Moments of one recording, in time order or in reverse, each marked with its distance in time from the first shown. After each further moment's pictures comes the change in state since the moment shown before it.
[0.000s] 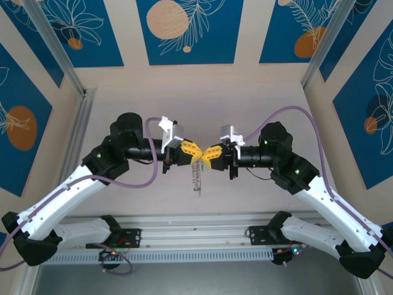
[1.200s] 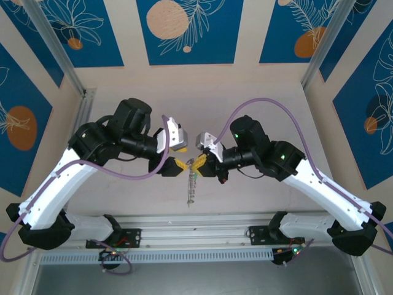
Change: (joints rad) left arm -0.002 0.190 0.504 -0.885 -0.203 0.357; right arm 0.152 0.216 0.251 -0.439 0.143 -0.161
